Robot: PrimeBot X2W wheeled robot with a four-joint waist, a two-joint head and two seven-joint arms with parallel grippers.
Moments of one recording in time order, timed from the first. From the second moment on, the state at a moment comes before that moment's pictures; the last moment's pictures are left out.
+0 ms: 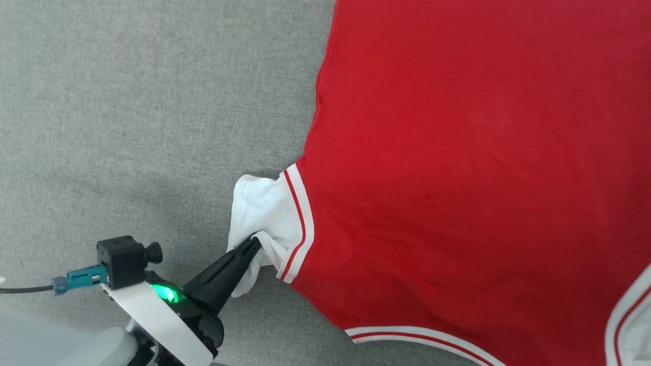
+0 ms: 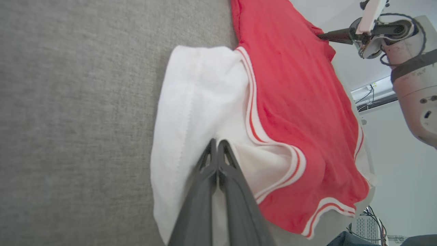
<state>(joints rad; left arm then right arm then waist) -0.36 0.78 -0.89 -0.10 -1.28 -0.13 -0.26 -1.12 -0.33 -0.26 0.51 0.05 0.13 0.97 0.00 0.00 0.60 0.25</state>
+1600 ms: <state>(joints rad) -0.17 0.80 -0.74 -0.04 -1.29 -0.13 -0.26 0.02 -0.38 -0.20 -0.56 0.54 0.13 1.24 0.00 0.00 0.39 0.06</state>
